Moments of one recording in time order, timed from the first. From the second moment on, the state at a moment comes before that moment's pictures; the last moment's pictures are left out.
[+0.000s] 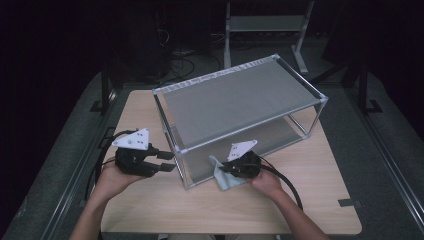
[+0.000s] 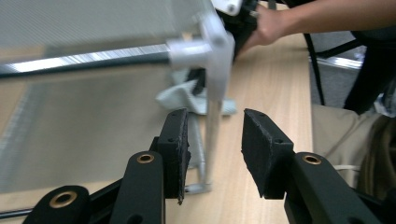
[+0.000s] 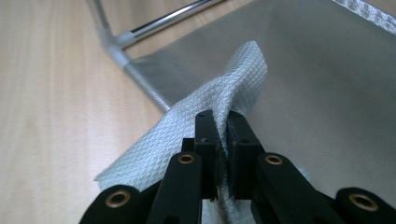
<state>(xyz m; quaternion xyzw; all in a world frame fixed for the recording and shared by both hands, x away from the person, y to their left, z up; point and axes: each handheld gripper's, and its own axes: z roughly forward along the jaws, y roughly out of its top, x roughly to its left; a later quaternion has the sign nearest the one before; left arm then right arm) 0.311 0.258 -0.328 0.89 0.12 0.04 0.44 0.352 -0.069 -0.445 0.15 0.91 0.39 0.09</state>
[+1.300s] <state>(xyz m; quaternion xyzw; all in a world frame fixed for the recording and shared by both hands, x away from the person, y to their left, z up) 0.323 0.244 -0.343 0.89 0.13 0.05 0.43 0.352 -0.054 -0.460 0.15 0.91 0.37 0.10</state>
